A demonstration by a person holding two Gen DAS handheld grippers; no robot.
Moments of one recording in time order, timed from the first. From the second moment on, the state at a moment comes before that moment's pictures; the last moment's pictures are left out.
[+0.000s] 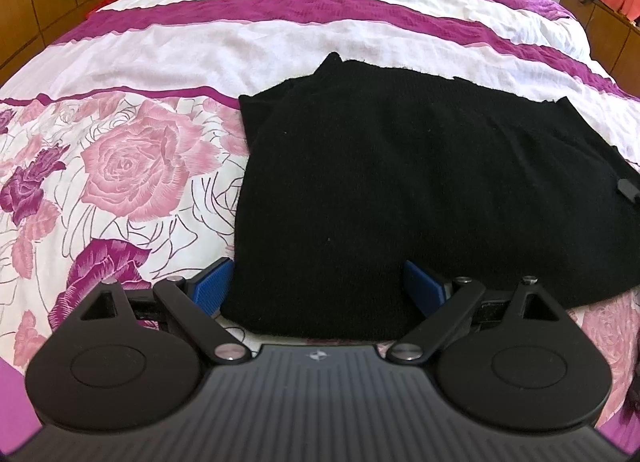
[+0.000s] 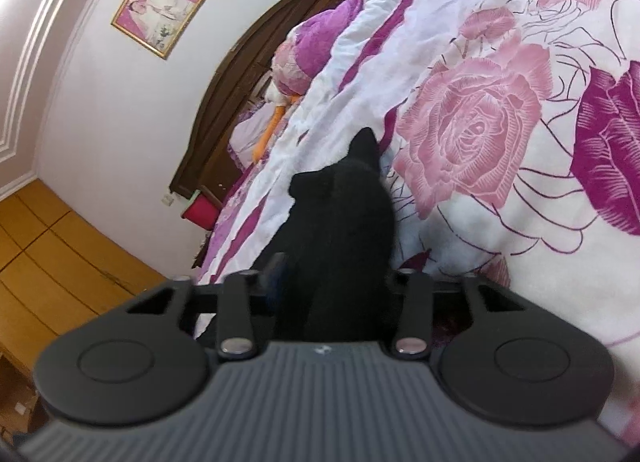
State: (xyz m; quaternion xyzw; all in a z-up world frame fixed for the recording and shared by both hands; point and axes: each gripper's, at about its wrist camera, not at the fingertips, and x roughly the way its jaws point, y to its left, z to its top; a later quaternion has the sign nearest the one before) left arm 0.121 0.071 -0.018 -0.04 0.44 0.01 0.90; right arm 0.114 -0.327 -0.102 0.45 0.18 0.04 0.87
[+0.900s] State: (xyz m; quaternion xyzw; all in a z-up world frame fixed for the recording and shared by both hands) left arm 0.098 0.143 0.013 -0.06 0.43 0.03 0.90; right arm 0.140 -0.240 0.004 0.36 0.17 0.11 0.91
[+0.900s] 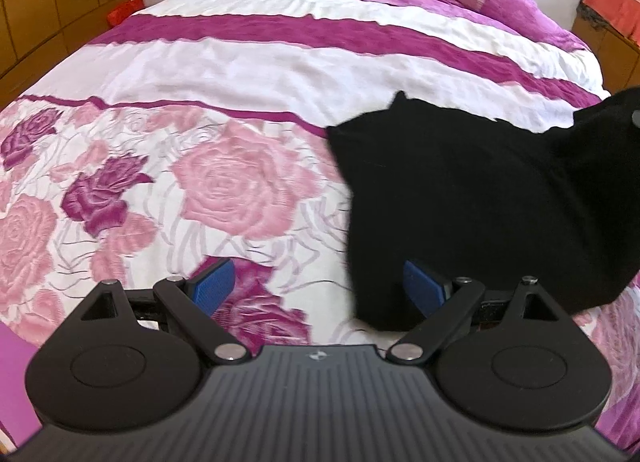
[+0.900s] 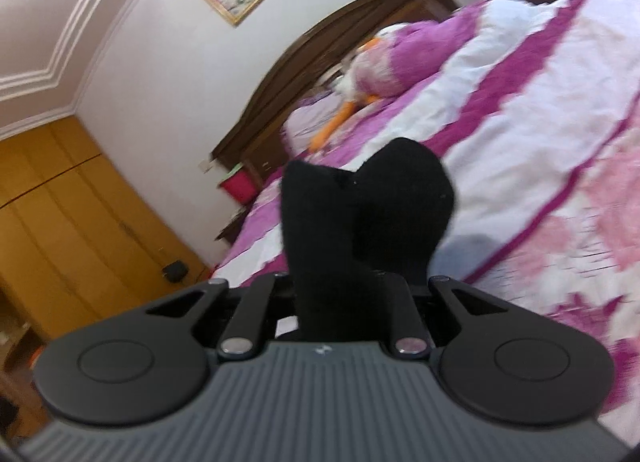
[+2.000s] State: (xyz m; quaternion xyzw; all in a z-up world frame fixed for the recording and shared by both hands) left arm 0.090 0.227 0.005 -0.09 0.41 0.09 0.90; right arm 0.143 0.008 -0.019 0.01 0.28 0.26 0.93
